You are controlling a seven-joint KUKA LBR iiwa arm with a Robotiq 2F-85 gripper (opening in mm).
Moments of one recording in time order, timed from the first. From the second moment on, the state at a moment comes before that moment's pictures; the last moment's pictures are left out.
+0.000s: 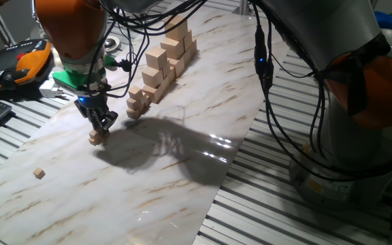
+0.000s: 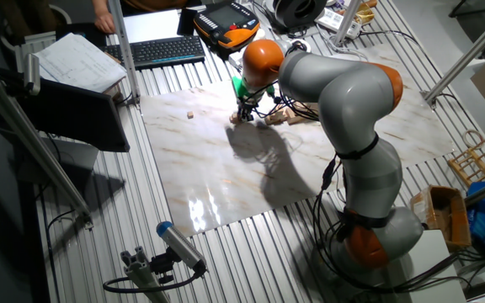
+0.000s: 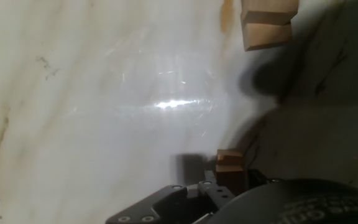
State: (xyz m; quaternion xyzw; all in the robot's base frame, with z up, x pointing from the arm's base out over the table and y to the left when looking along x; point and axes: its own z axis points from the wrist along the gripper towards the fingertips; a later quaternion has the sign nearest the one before) arm 0.643 0.155 0.049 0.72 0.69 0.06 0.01
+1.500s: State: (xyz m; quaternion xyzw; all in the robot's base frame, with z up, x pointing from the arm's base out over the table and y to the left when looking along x) arm 0.658 0.209 0.092 0.71 0.70 0.05 -0.04
